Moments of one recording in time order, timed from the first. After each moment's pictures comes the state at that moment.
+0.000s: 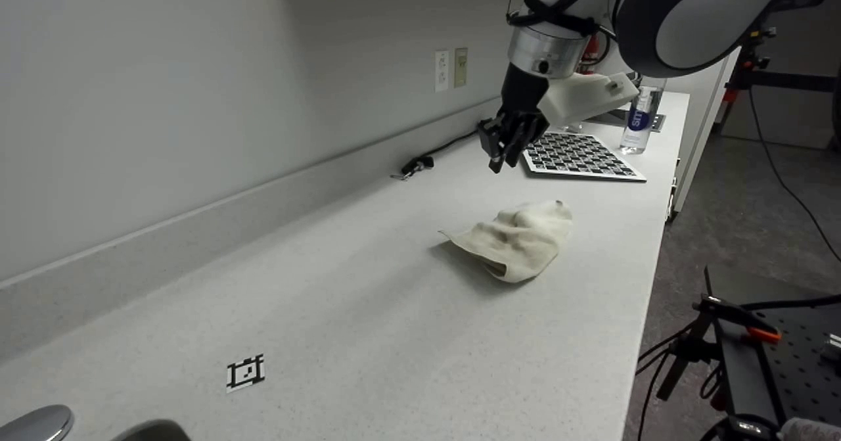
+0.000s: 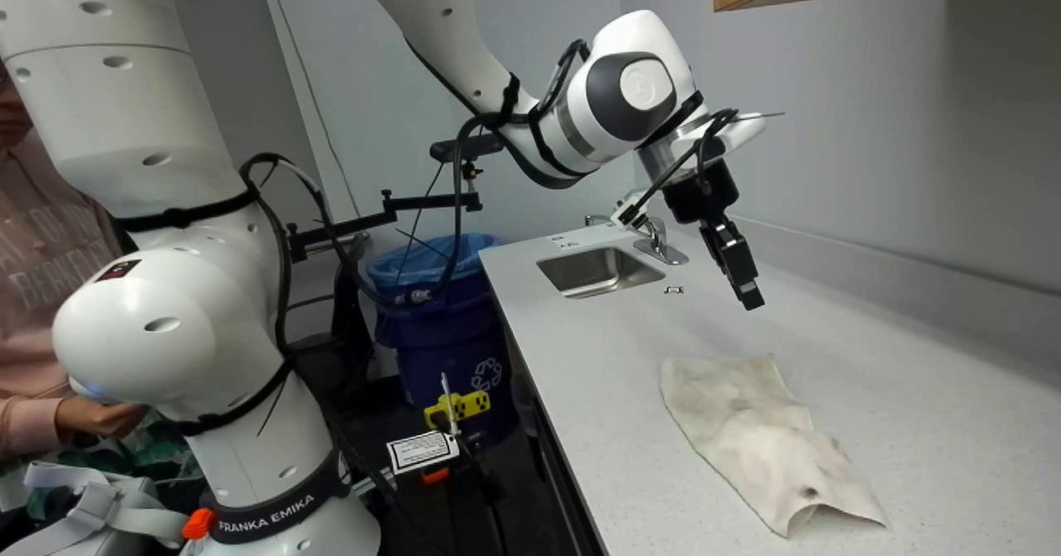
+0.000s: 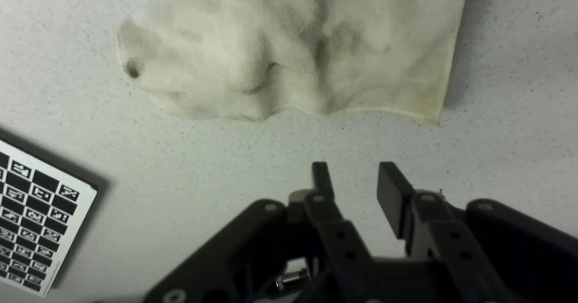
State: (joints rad) arm -0.05 0.00 0.02 -2.37 -0.50 2.62 0.85
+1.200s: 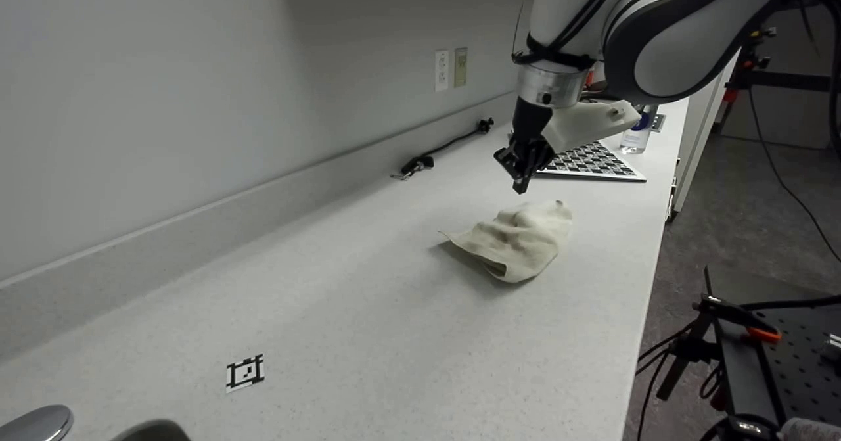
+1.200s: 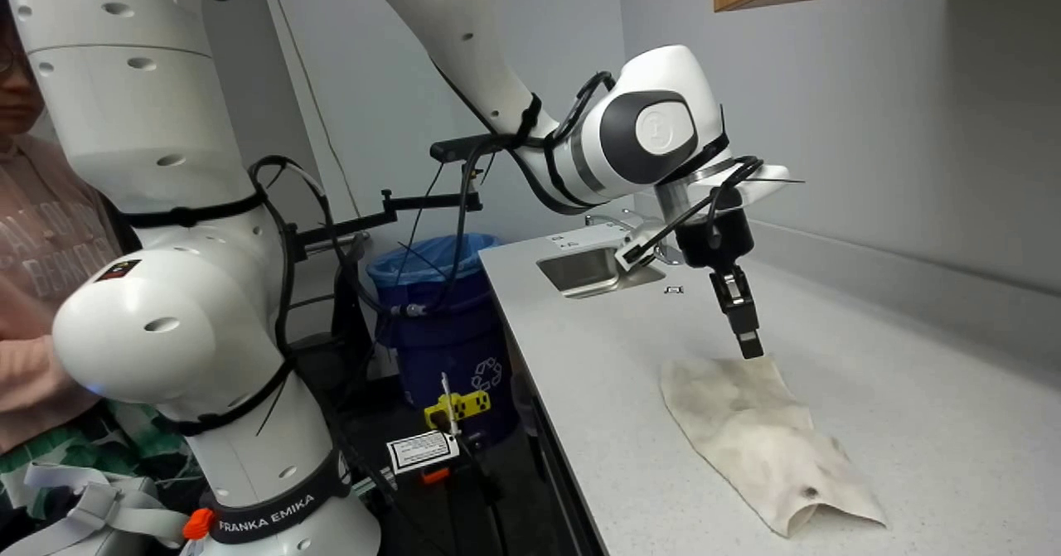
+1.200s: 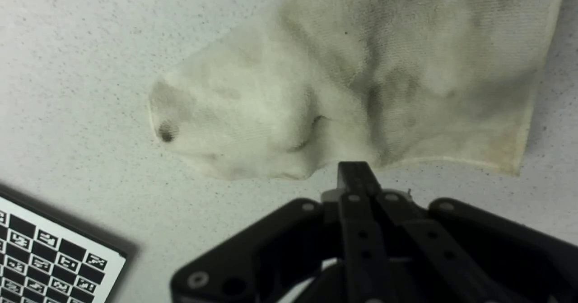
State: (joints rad) arm -0.05 0.07 -0.04 -2.39 -0.44 2.62 0.83
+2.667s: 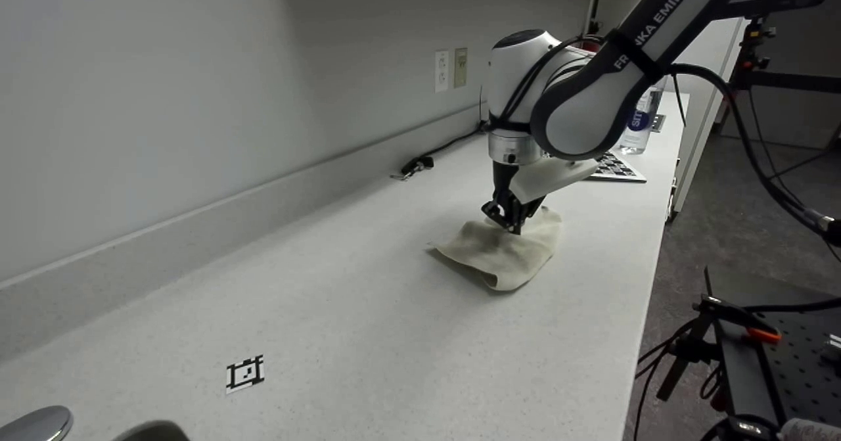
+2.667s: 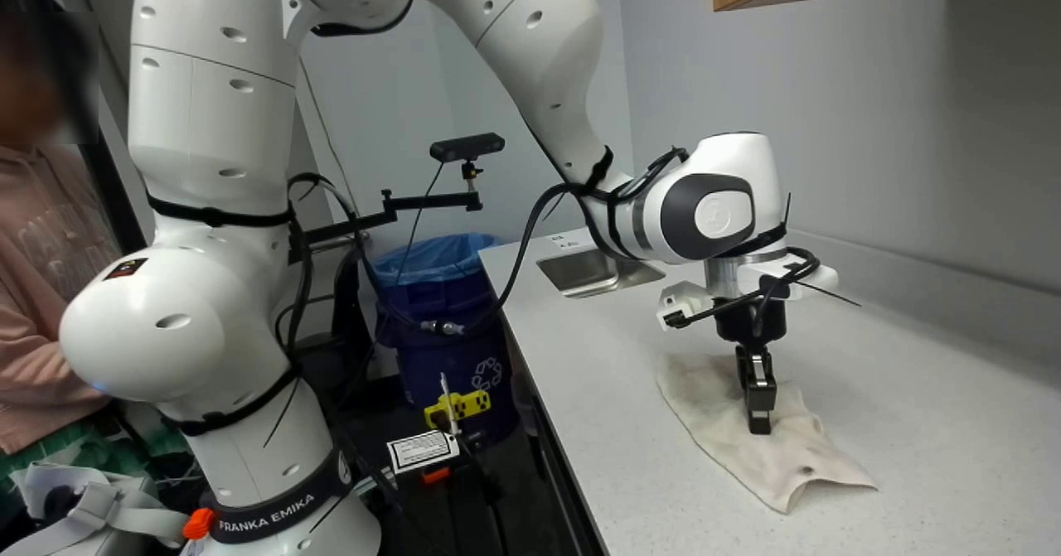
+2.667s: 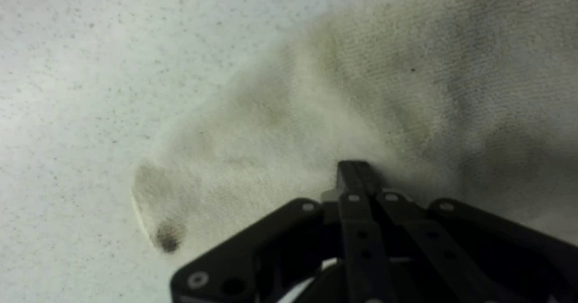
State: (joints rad) arm 0.01 0.38 -0.11 -2.20 -0.26 2.55 0.72
